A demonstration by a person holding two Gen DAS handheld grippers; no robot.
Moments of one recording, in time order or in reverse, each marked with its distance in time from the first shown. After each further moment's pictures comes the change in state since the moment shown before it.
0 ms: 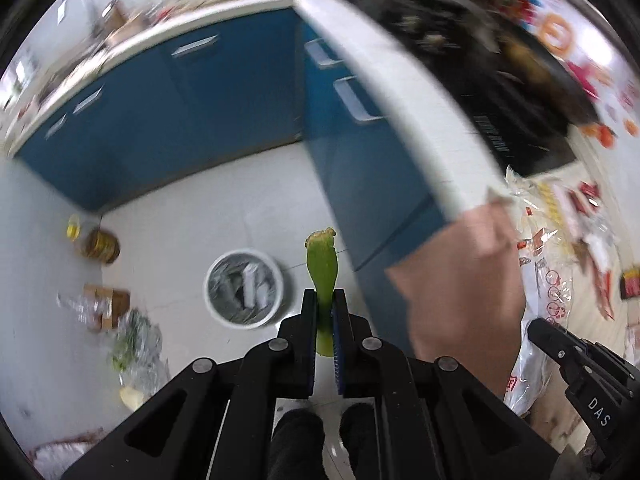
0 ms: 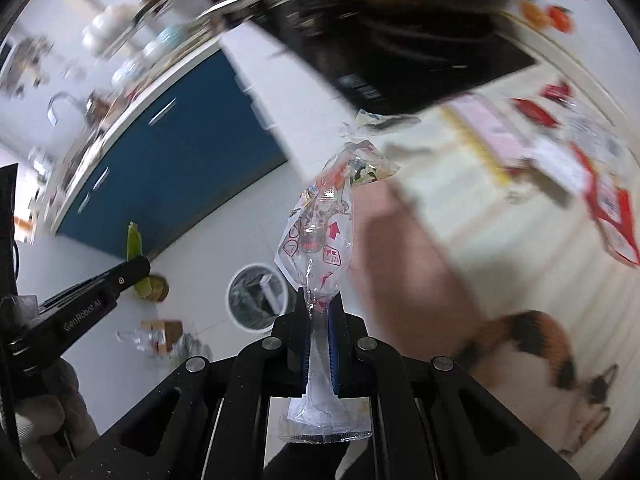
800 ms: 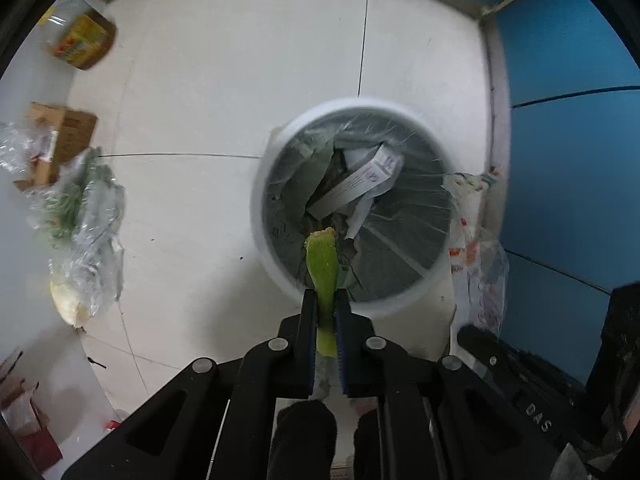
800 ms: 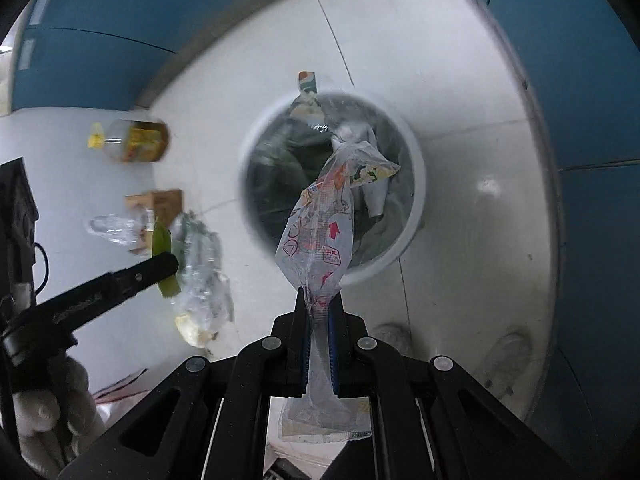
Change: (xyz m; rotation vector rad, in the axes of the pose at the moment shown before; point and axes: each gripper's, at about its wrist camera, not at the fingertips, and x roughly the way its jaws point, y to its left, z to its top) left arm 0.466 0.288 -0.083 -0.431 0.473 -0.024; right arm 0.588 0.144 -0.101 -0.139 0.611 0.140
